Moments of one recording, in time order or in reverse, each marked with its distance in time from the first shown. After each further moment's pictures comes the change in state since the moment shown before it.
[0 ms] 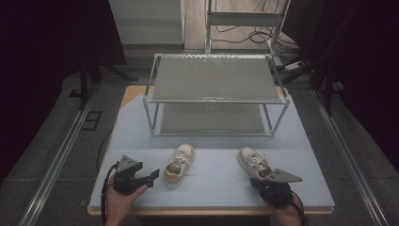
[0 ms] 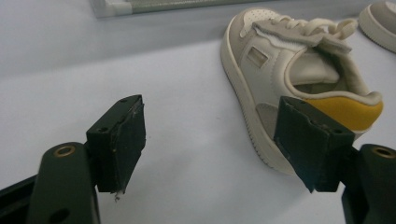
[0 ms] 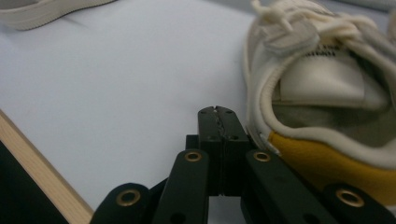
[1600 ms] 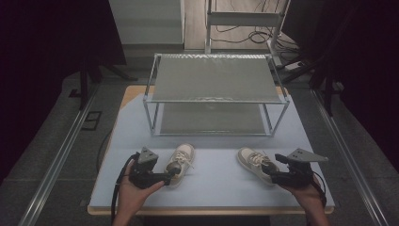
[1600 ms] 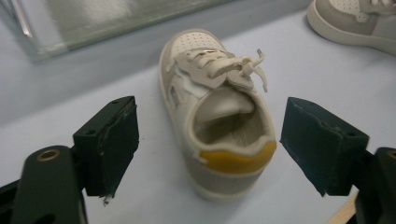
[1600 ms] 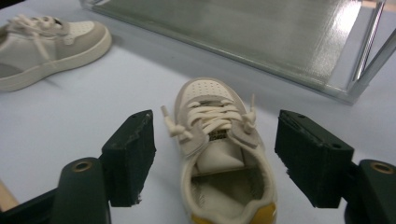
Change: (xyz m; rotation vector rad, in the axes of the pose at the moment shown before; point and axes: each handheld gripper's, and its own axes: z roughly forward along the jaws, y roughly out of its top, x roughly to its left) left arm -0.052 0.045 0.008 0.107 -0.049 0.130; right arm -0.047 0.048 -0.038 -0.078 -0.038 0.012
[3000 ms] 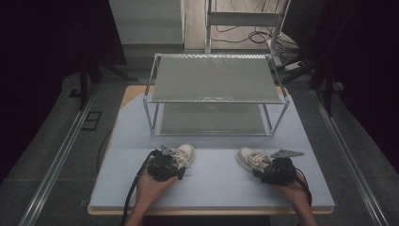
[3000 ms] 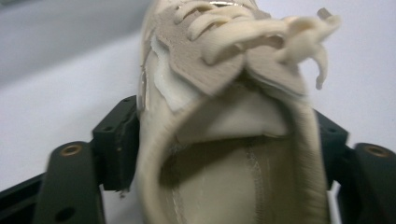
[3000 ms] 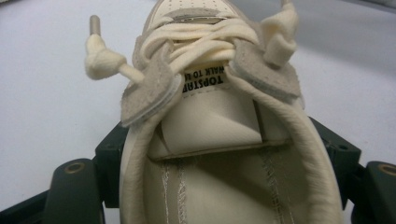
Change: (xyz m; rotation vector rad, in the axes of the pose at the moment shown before) left arm -0.002 0.004 0.063 0.157 0.051 -0.019; right arm -0.014 -0.028 0.061 0.208 0.015 0.060
